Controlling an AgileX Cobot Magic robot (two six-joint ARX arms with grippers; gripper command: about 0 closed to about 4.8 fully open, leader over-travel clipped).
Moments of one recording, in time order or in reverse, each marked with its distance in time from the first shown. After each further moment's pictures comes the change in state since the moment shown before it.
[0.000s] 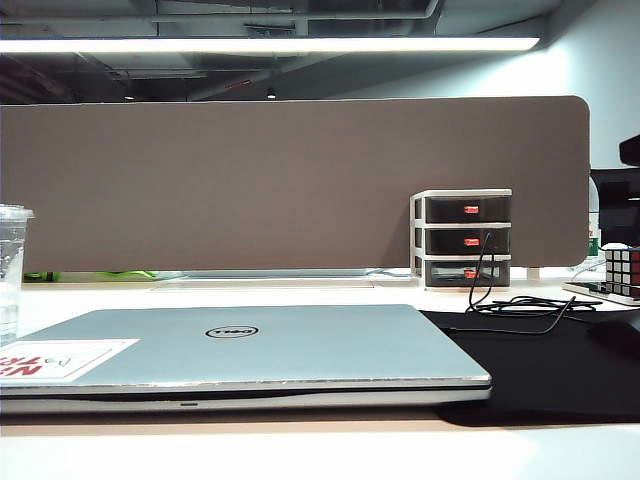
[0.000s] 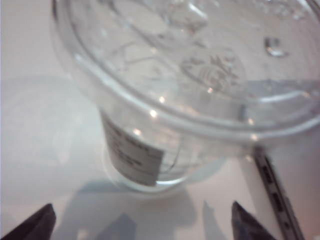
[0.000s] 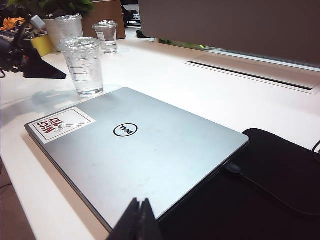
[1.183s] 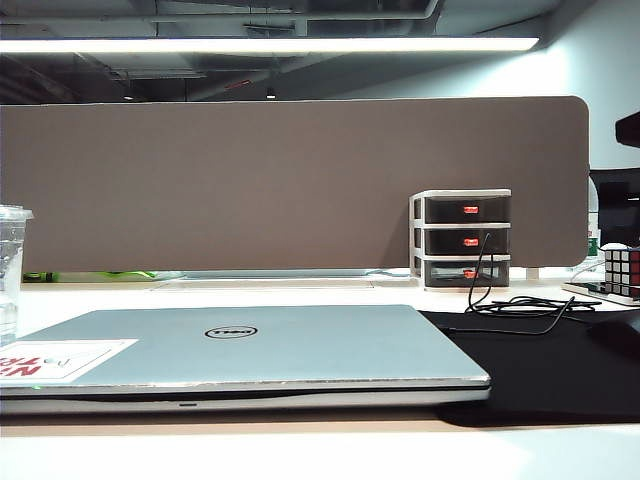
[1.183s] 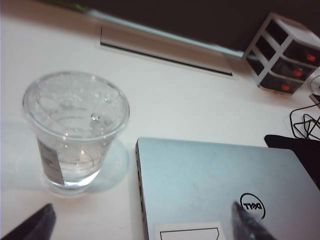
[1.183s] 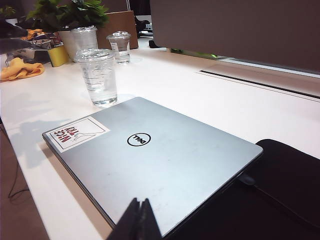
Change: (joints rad) left arm -0.005 -0.949 -0.001 -0.584 0.051 -0.338; right arm 0.000 0.000 0.000 0.043 -0.045 0.046
